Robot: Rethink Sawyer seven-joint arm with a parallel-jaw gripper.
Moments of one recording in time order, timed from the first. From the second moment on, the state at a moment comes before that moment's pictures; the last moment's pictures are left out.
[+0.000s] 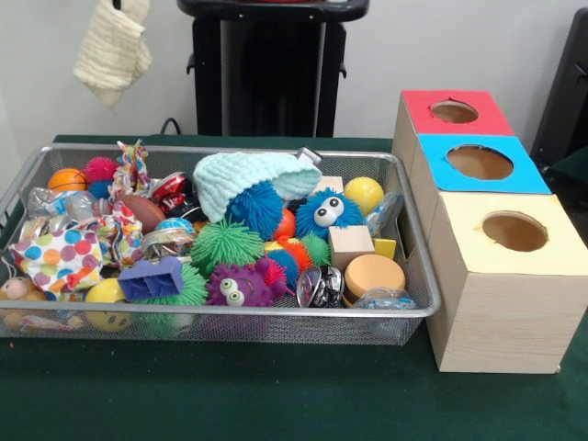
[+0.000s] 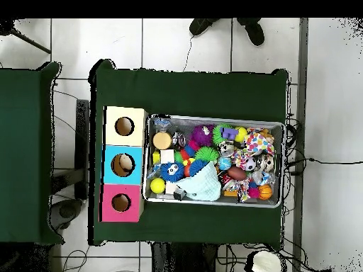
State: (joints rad) arm -1.76 -1.17 0.54 2.56 -0.92 0.14 2.04
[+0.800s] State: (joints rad) arm -1.89 -1.17 0.69 2.56 -0.85 0.25 2.04
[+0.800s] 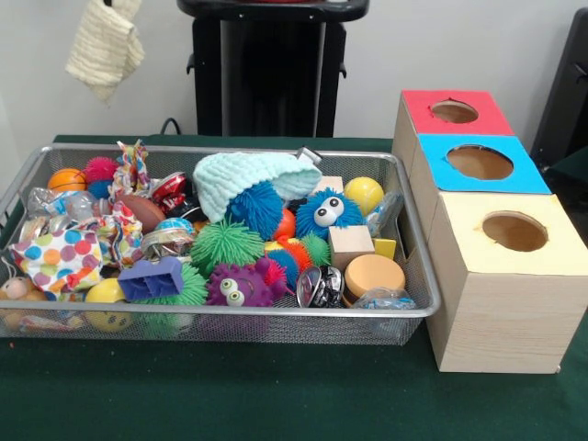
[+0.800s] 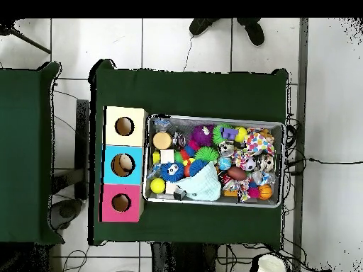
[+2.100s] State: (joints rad) arm -1.95 -1.54 1.06 2.62 -0.12 0.37 1.87
